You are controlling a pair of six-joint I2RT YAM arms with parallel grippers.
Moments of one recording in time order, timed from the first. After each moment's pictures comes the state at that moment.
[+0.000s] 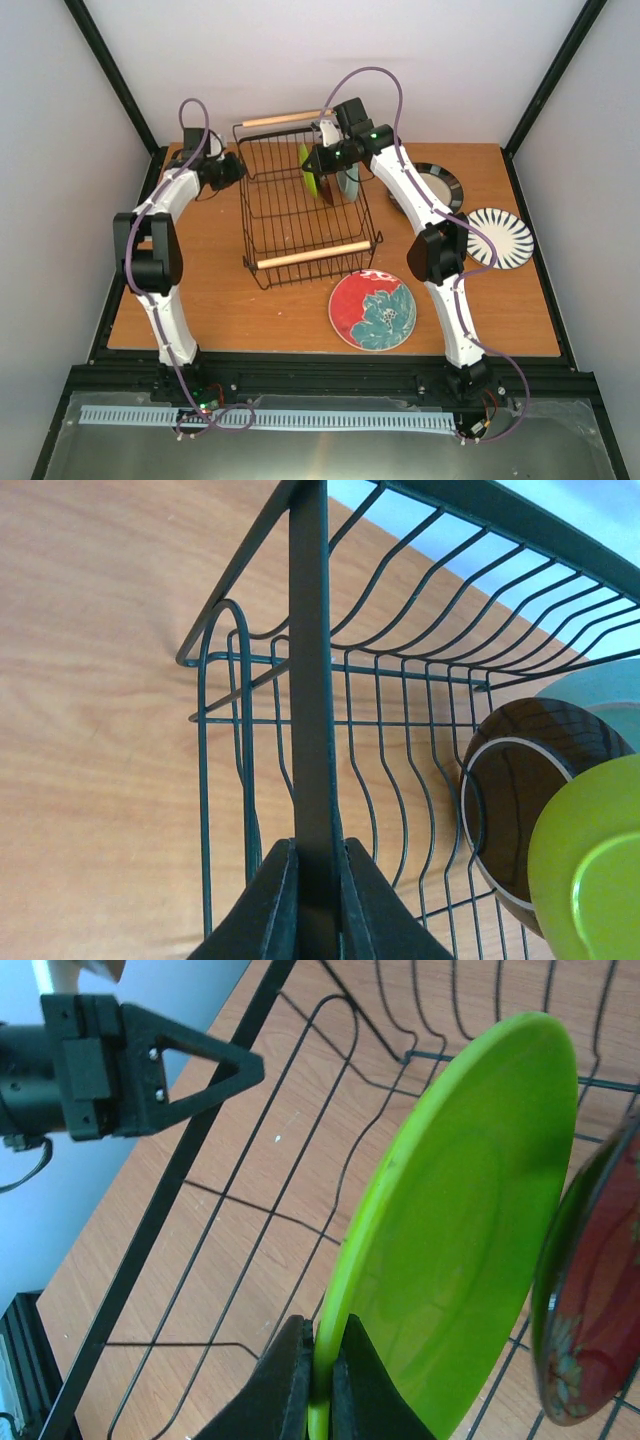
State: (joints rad) left arm -0.01 2.02 1.65 -0.43 0.42 -0.46; right arm 0.50 2.36 2.50 -0.95 -0.56 0.21
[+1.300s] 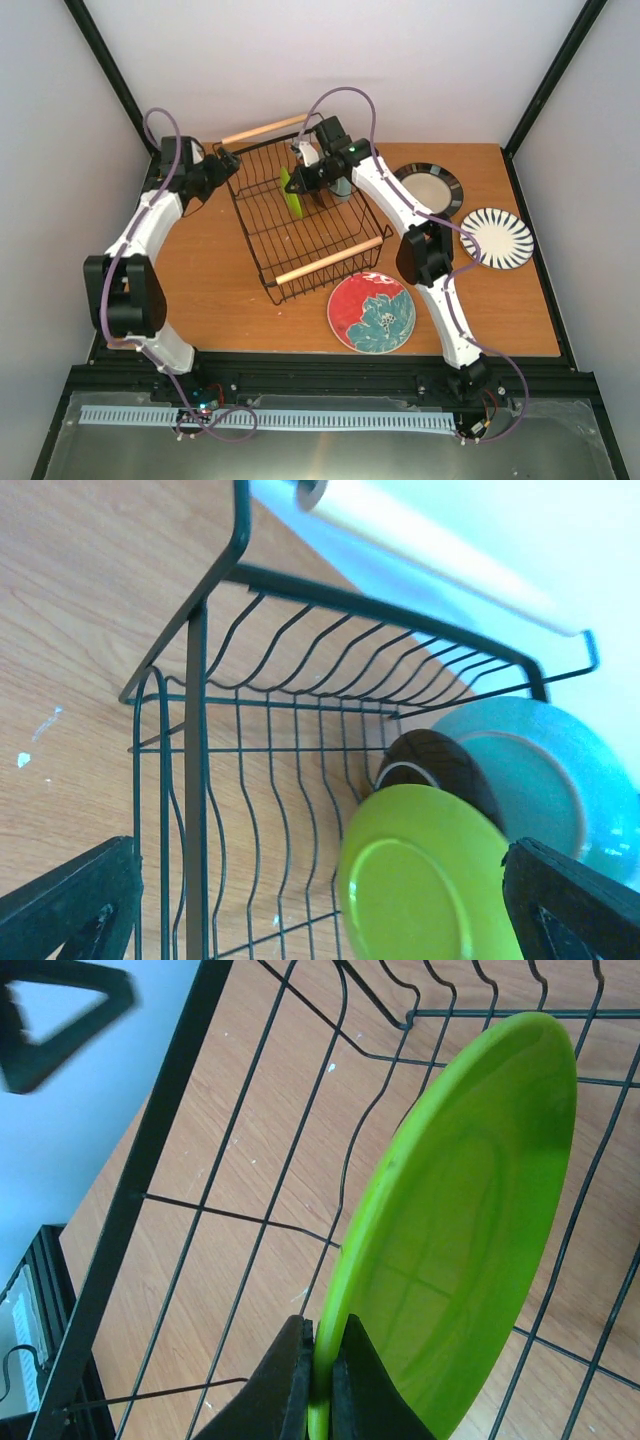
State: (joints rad) left arm 0.00 1.67 1.34 -0.36 0.31 -0.70; right arm 0.57 2.41 2.45 -0.93 -0.63 0.18
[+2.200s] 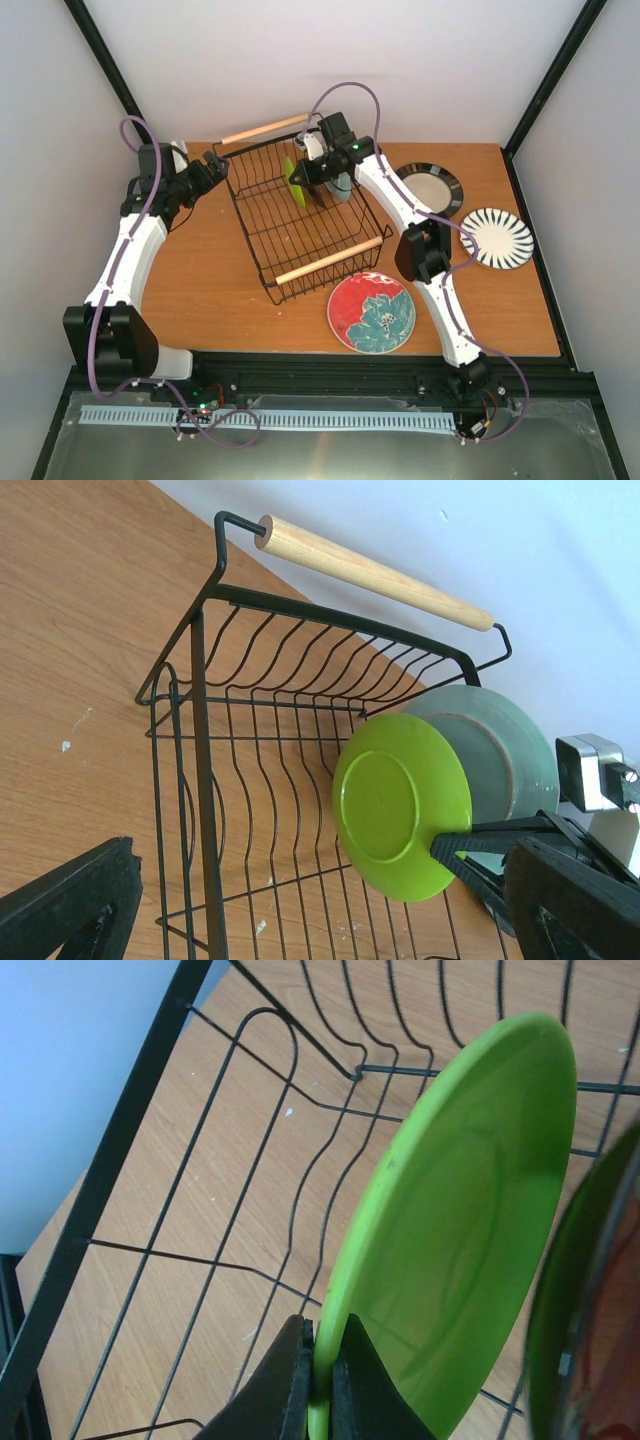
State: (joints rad) left arm 0.04 1.38 1.23 -0.42 0.32 -0.65; right arm 0.54 2.48 2.53 -0.89 -0.61 0.15
